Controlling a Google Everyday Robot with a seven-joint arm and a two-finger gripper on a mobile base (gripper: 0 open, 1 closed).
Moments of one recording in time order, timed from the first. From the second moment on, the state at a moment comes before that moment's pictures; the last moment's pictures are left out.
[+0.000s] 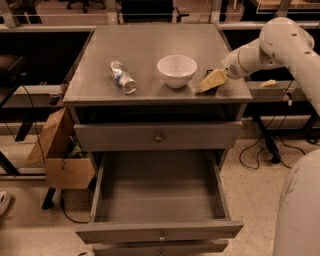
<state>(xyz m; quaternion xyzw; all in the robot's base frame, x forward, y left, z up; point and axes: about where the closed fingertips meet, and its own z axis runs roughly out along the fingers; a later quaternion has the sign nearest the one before) 0.787 -0.205 0.829 -0.40 0.82 0.07 0.39</state>
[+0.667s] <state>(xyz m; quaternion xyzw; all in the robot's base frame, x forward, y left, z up) 0.780 -0.210 0.832 -0.42 0.81 0.08 0.40</state>
